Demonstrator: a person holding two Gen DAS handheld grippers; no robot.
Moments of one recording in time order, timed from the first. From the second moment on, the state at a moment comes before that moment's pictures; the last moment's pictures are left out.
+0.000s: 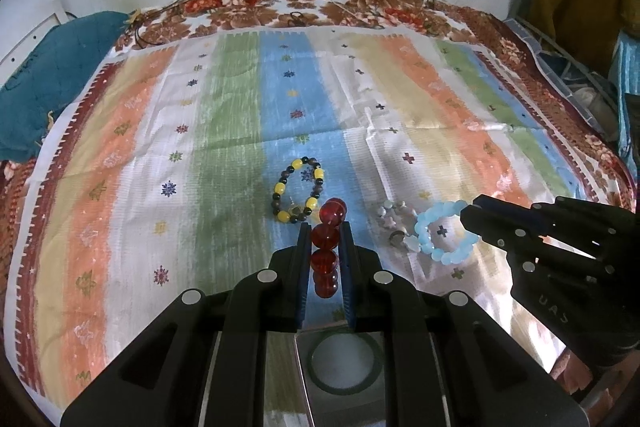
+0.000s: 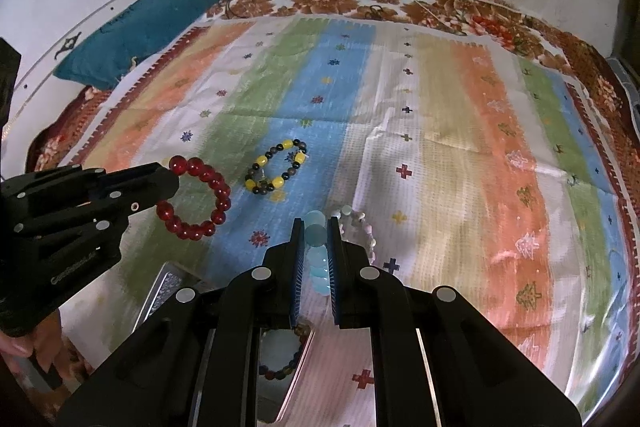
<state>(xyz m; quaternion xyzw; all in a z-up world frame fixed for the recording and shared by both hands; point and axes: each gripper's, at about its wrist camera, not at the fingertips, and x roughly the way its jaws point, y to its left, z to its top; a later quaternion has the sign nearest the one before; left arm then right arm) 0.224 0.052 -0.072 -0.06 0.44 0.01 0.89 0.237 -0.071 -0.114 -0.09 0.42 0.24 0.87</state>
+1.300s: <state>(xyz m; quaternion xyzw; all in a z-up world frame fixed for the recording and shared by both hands) 0.146 0.026 -0.056 -0.06 0.41 -0.03 0.91 0.161 -0.088 -0.101 -0.08 0.40 0.28 0.87</state>
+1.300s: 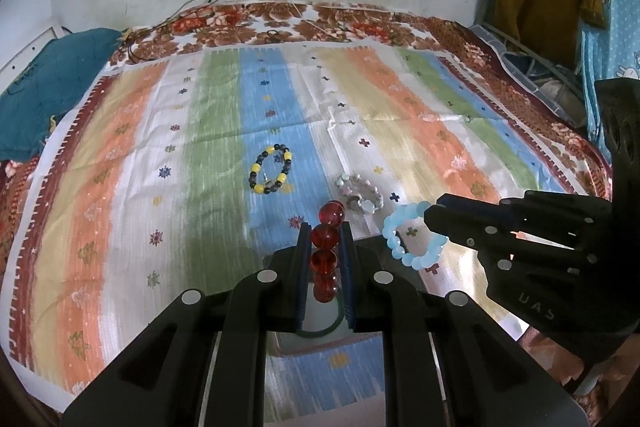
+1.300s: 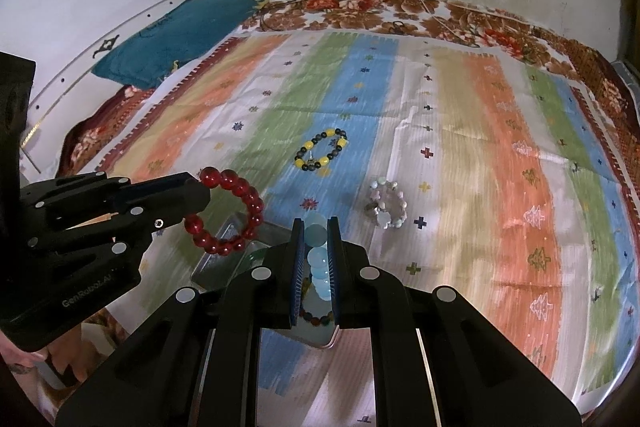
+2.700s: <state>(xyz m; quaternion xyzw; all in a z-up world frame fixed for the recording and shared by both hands) 0.228 0.083 -0.096 -0.11 0.47 0.06 0.87 0.226 -0.095 -0.122 -0.07 0.44 0.22 0.86</state>
